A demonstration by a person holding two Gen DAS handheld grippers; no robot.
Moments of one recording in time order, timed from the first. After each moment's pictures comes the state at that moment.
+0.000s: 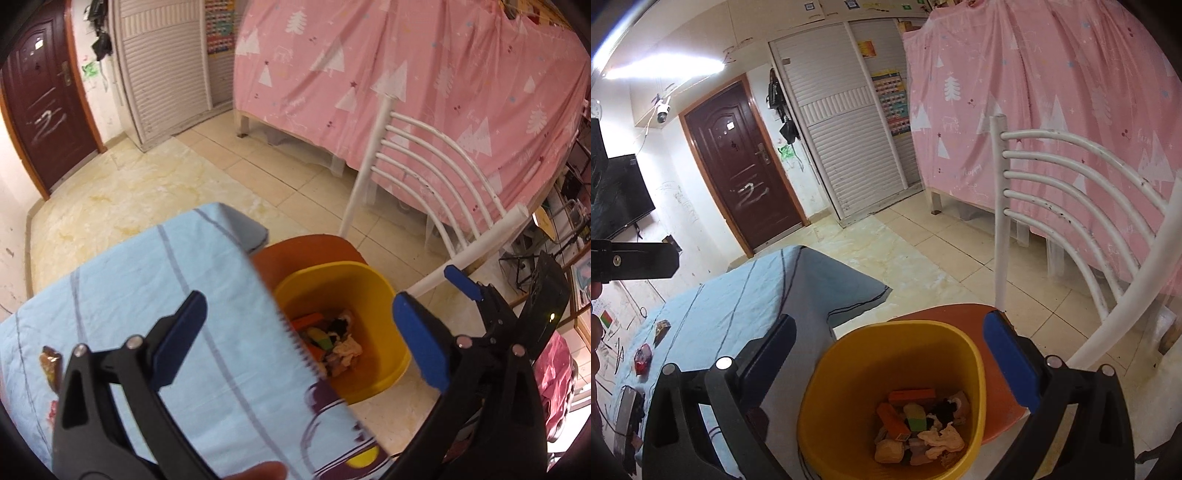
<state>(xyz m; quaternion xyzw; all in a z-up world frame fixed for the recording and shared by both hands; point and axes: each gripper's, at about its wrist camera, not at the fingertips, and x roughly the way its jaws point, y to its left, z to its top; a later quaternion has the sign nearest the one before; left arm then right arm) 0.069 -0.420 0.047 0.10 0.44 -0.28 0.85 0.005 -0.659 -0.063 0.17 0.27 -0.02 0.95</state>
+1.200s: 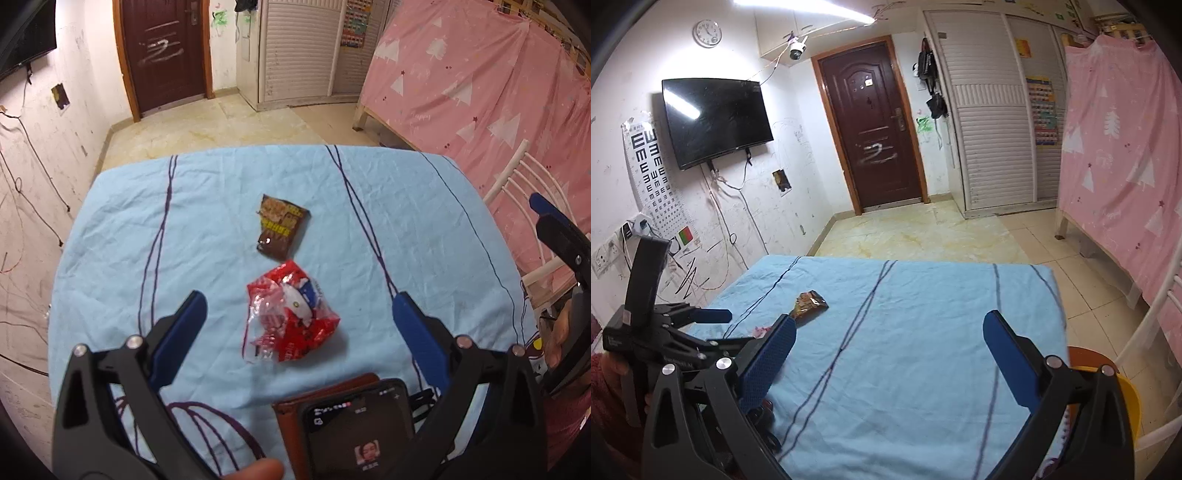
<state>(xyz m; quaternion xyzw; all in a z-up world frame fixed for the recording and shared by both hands) 0.051 -0.119 -0.007 0.00 0.47 -0.11 0.88 0.056 -0.407 0.020 0.06 0.28 0.21 0.94</state>
